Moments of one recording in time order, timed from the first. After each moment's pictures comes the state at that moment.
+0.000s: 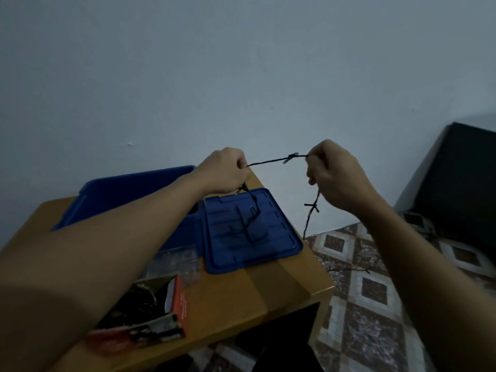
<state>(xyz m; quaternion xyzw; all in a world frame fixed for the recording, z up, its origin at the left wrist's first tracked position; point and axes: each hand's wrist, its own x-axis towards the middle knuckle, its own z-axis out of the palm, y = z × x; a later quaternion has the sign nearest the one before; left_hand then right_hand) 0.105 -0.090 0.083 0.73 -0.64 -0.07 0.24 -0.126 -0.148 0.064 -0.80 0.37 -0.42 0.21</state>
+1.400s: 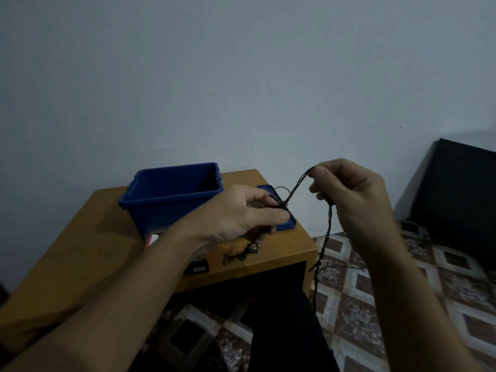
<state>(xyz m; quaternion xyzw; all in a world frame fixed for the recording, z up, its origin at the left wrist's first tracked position) -0.021 0.148 0.107 0.58 -0.58 -0.39 0.42 -0.202 0.051 0.084 -0.69 0.23 -0.55 0.40</state>
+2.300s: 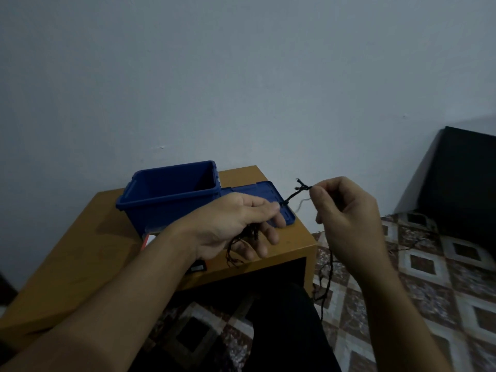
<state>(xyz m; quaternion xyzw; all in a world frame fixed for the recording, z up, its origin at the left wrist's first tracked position) -0.029 0.141 0.101 0.59 -0.53 -0.49 0.36 -0.206 0.053 0.046 -0.68 0.31 -0.57 0.35</state>
